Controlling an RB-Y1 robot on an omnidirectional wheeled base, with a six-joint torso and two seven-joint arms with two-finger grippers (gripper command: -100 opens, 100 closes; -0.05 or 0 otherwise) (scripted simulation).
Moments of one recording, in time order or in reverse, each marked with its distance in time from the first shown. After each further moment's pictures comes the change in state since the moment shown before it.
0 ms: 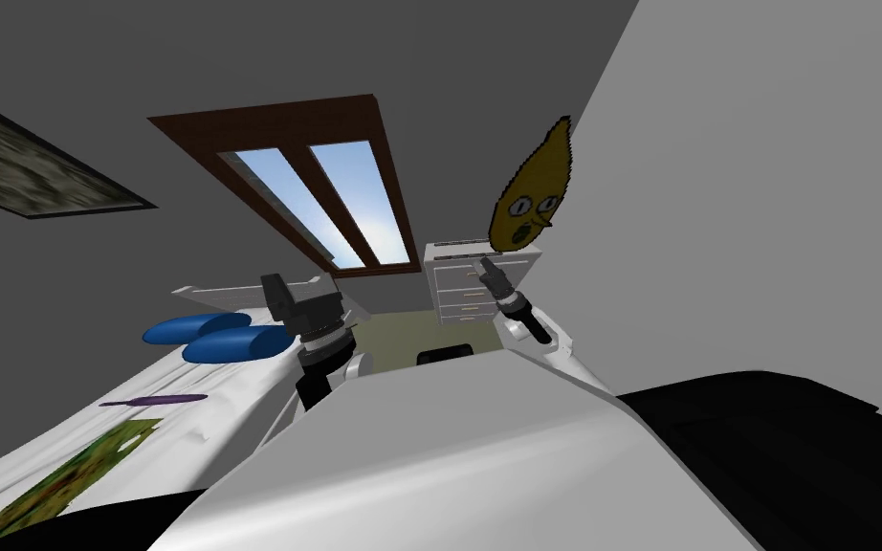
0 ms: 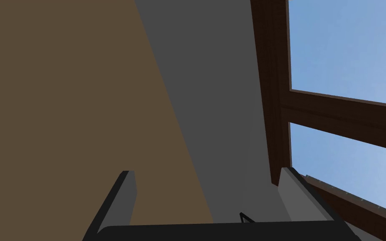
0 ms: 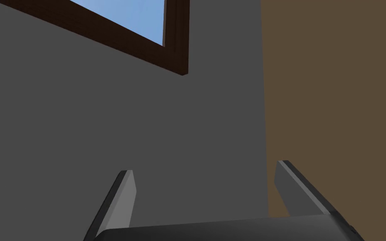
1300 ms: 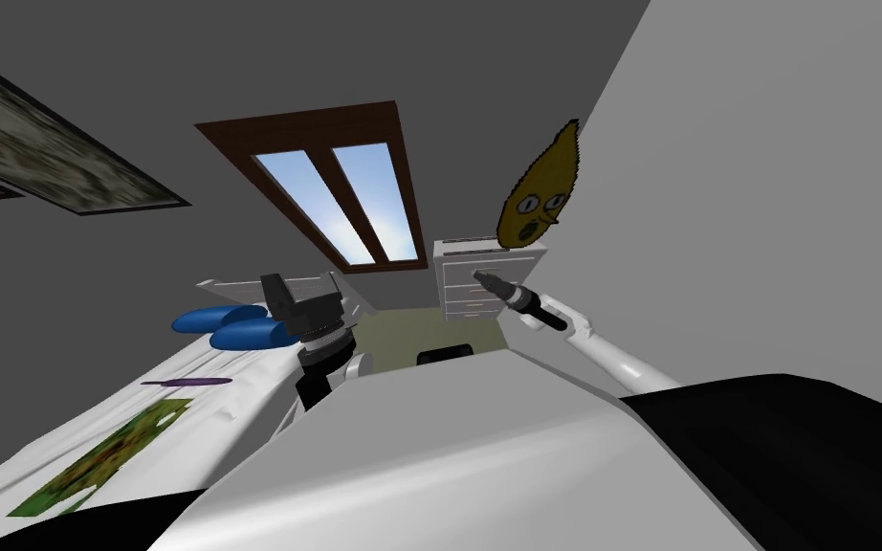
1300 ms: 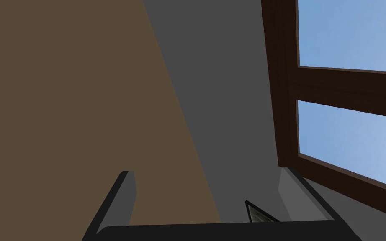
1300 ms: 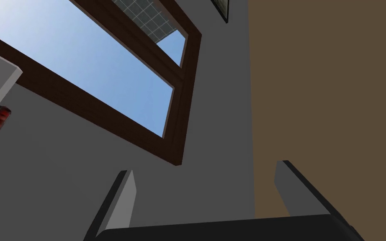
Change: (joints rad) left arm 0.000 0.000 0.000 0.000 0.000 0.000 0.000; right arm -0.075 -0.359 0.033 0.113 0.054 -0.104 -0.020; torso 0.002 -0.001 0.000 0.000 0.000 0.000
